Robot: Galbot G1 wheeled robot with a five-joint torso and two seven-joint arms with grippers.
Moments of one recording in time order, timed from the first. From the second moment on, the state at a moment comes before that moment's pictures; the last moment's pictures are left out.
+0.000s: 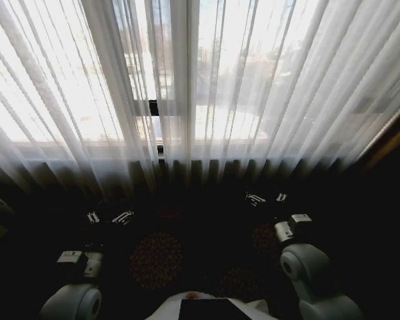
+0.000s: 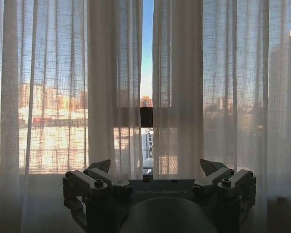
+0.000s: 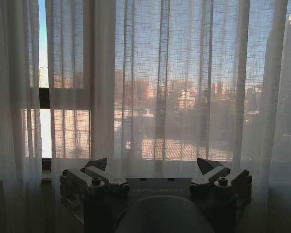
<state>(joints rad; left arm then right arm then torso) 1.81 -1.43 -0.76 -2.44 -0.26 0.14 0.05 -1.54 1.23 0.63 2.33 0.35 -0.35 0.16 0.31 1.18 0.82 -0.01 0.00</state>
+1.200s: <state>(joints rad) 1.82 -1.43 -0.76 -2.44 -0.25 0.12 0.05 -1.54 1.24 0.62 2.30 0.31 -0.29 0.15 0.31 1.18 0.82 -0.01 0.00</state>
